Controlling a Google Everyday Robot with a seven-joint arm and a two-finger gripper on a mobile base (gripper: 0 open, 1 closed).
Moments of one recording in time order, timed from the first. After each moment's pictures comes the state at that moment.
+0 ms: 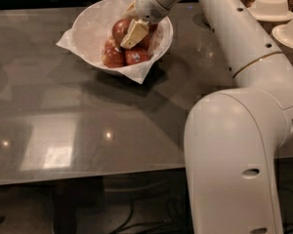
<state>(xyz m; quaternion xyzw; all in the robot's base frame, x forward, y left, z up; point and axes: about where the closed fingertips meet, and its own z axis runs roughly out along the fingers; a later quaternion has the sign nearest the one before) 0.744 0.040 0.926 -0.71 0.60 0.14 0.35</state>
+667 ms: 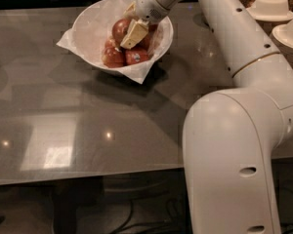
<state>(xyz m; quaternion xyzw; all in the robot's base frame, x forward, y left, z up) 0.743 0.041 0.926 -0.71 0.60 0.15 0.35</state>
